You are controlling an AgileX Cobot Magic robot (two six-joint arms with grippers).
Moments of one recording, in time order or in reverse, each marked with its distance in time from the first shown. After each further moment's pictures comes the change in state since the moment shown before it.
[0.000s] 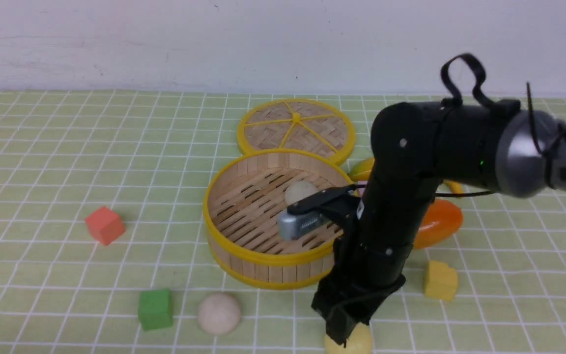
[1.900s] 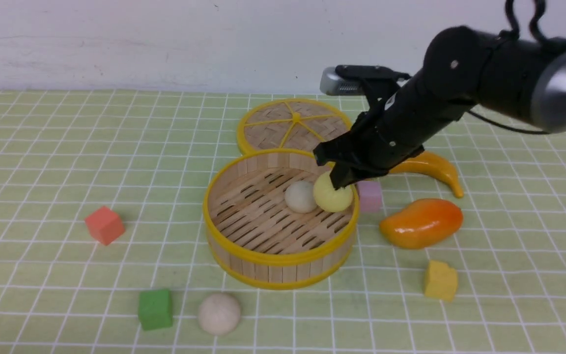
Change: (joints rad) right arm -0.203 0.077 -0.242 0.076 -0.335 0.146; left arm 0.000 0.000 0.000 0.000 0.000 0.000
